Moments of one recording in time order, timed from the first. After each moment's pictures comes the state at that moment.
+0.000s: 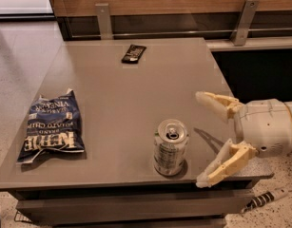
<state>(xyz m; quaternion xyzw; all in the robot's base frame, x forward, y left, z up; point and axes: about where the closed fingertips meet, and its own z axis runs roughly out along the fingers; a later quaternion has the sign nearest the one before) 0.377 -0.098 0.905 -0.53 0.62 0.36 0.46</state>
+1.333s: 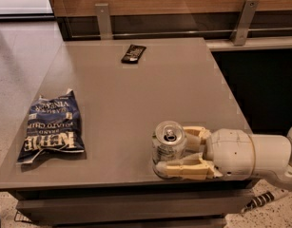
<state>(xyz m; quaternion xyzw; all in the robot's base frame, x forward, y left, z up) 0.366 -0.052 0.860 -0.49 0.55 0.44 0.51</state>
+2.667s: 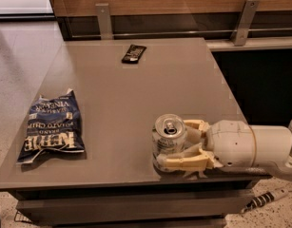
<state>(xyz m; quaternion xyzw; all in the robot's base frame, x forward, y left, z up) 0.376 -0.050 0.874 -0.49 0.55 0.44 0.52</state>
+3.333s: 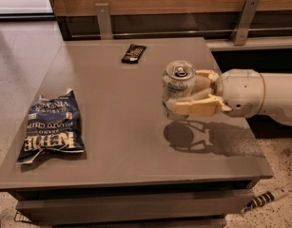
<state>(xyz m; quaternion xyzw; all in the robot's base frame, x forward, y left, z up) 0.457 -0.077 0.938 -0.49 0.54 0.42 0.54</state>
